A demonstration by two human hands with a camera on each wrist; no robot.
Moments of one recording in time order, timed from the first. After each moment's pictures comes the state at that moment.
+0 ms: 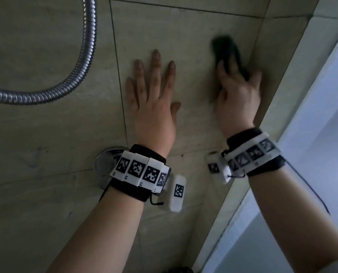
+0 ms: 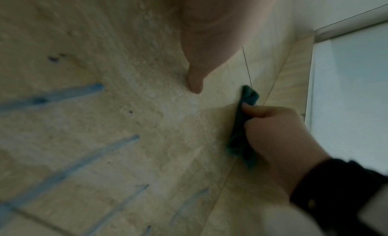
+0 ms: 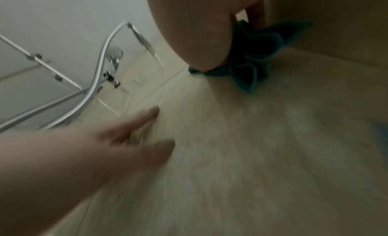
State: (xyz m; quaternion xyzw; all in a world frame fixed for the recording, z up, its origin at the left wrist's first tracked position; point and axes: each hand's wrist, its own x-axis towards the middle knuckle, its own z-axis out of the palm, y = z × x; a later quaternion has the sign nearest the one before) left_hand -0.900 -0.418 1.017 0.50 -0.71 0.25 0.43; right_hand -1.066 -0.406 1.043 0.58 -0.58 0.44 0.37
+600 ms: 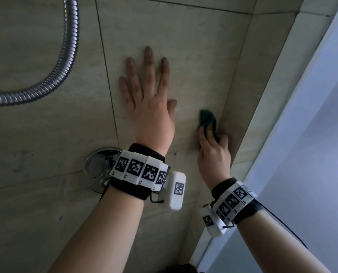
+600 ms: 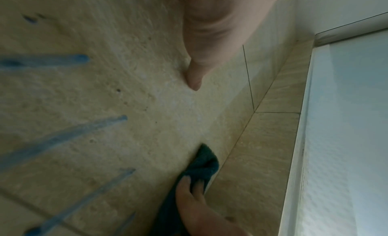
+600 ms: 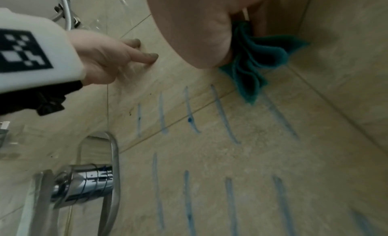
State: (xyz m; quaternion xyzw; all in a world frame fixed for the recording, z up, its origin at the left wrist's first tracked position) left_hand -0.912 -0.419 1.014 0.49 -0.70 0.22 0.46; right_hand -1.062 -0.386 0.910 0.62 -0.65 0.34 0.28
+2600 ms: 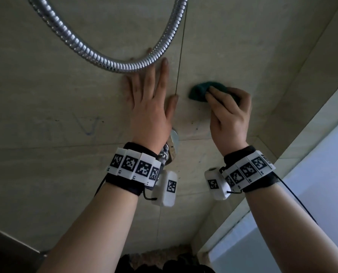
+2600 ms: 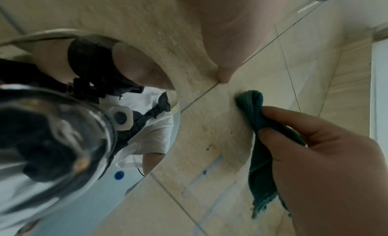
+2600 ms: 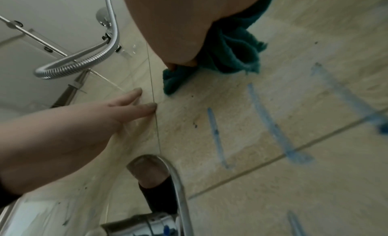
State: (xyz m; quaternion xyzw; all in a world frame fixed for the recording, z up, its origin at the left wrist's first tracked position) left_hand -0.792 -0.416 0.978 0.50 -0.70 0.20 0.47; right_hand -0.979 -0.414 0.965 0.68 -0.38 0.52 0.36
